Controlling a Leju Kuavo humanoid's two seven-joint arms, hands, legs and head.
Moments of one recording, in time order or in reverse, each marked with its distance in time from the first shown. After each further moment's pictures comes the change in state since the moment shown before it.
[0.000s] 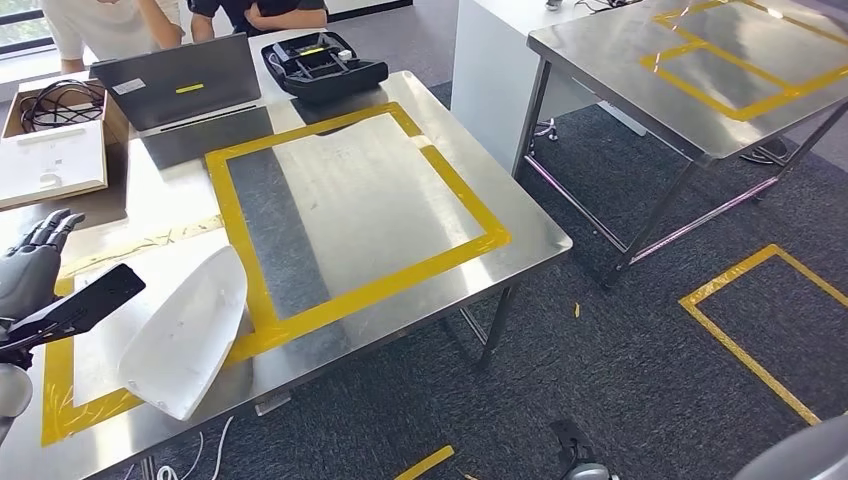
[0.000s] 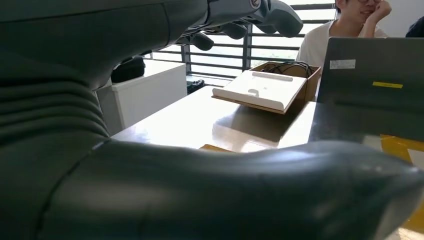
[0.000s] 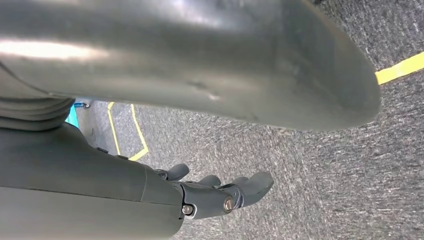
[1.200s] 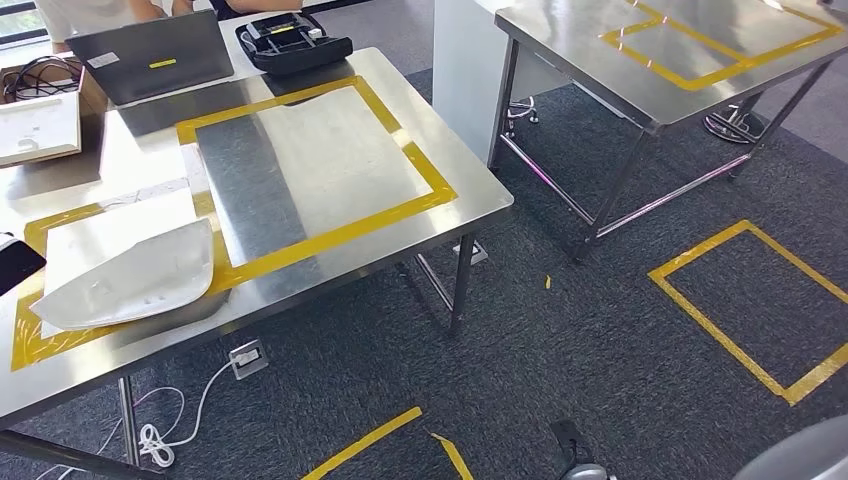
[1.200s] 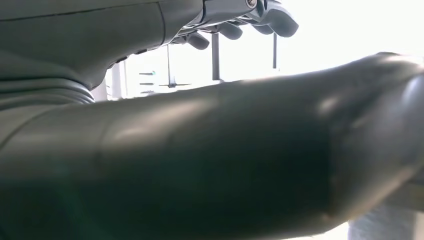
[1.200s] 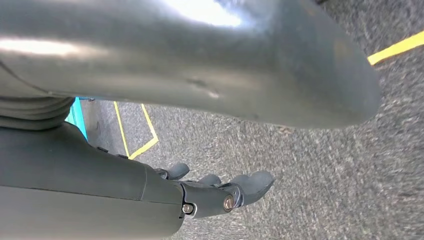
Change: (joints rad) left arm -0.120 0.169 0.026 -0.049 -0.129 0.101 0.024; right arm -0.006 0.004 -0.001 0.000 0.000 -0.014 0.008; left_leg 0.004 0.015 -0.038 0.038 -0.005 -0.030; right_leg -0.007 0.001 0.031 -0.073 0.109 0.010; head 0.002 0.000
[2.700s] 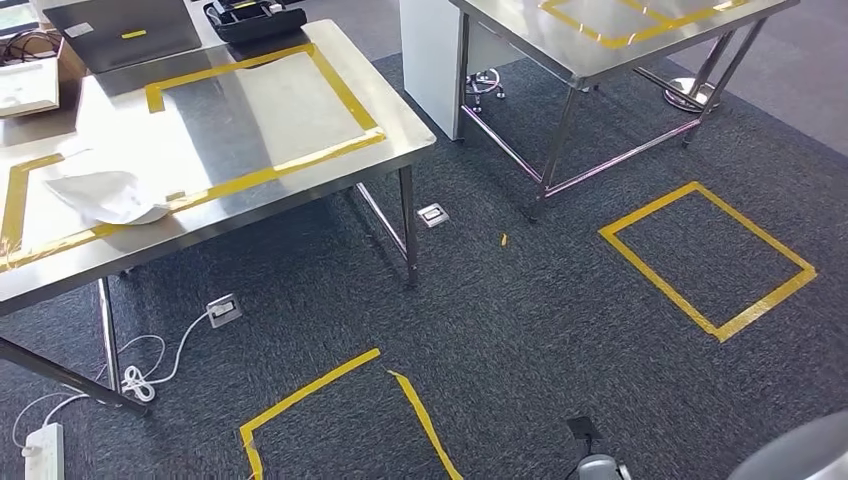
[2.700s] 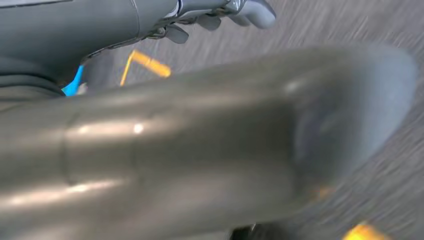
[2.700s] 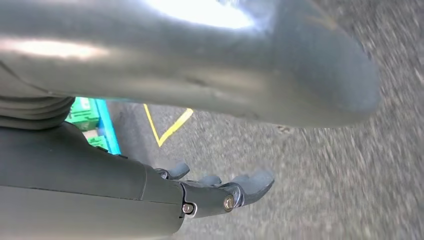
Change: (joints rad) left arm 1.126 -0.128 0.918 0.117 0.731 0.103 0.570; right arm -0.010 -0.046 -0.019 -0.001 0.027 -0.048 0.084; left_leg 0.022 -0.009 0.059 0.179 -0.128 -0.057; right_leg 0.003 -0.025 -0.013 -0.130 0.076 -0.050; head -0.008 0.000
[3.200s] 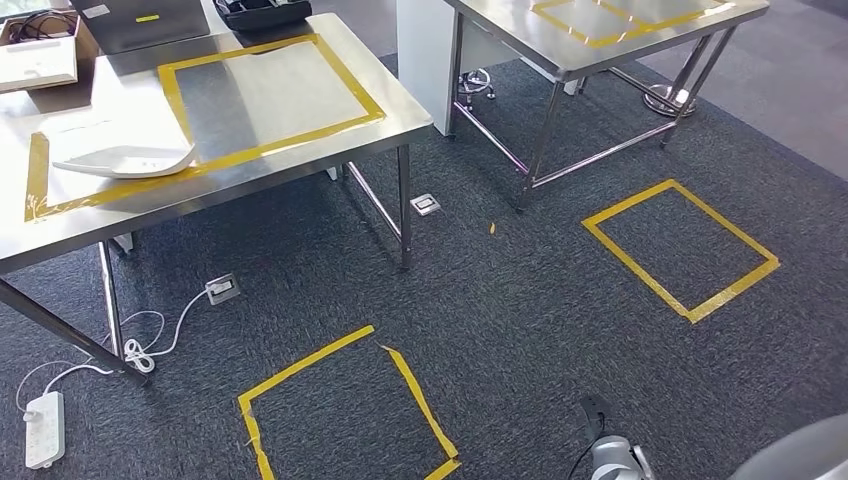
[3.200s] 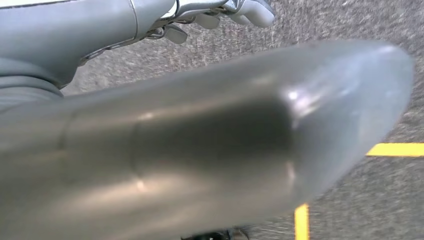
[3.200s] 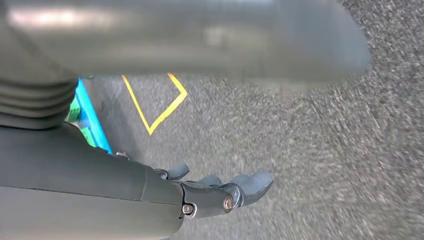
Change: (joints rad) left arm -0.145 -0.064 -0.069 0.017 -0.187 -0.226 -0.244; right arm -0.019 -0.068 0.012 -0.008 0.005 0.012 -0.034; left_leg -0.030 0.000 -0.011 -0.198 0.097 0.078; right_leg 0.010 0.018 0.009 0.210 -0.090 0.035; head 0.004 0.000
